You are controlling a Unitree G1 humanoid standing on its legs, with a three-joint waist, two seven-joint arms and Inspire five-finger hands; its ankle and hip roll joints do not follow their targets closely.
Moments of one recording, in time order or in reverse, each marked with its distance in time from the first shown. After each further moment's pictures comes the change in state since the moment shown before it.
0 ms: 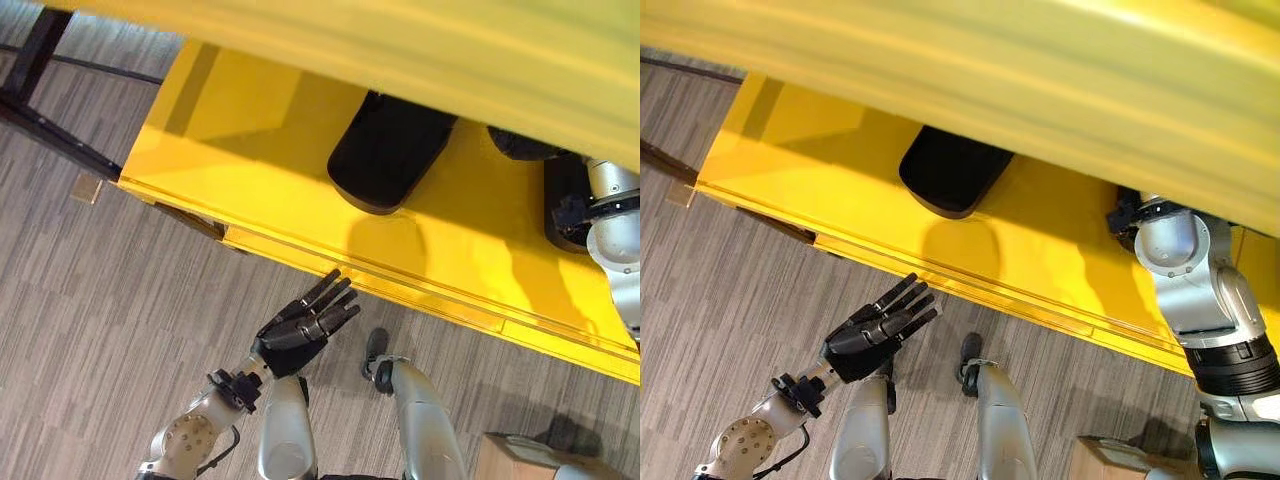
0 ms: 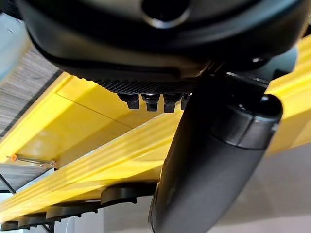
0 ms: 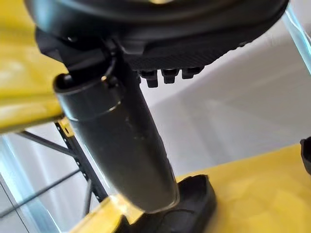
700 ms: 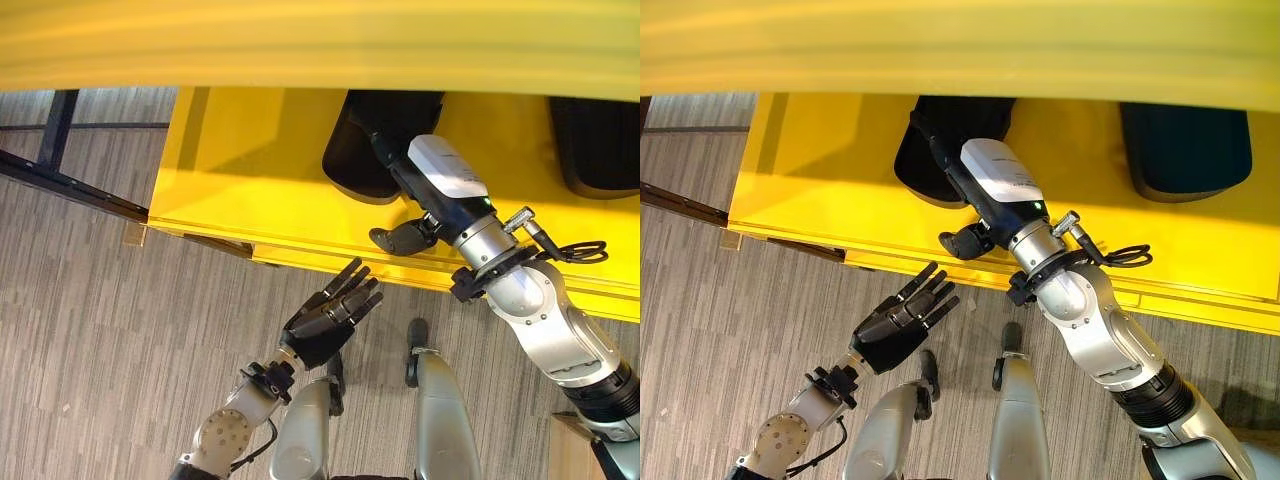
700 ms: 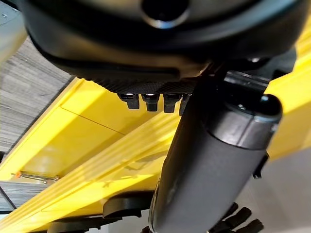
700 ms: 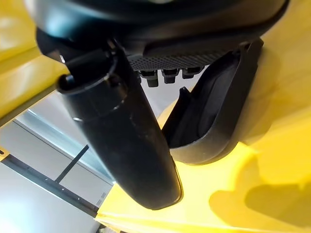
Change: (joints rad) left arm -0.048 -0.075 -0.137 -0.014 -0.084 -0.104 0.178; right arm -0.024 0.116 0.352 -0.109 -0.100 0.096 0.247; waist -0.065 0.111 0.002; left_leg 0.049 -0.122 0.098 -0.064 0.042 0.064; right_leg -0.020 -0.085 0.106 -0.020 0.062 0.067
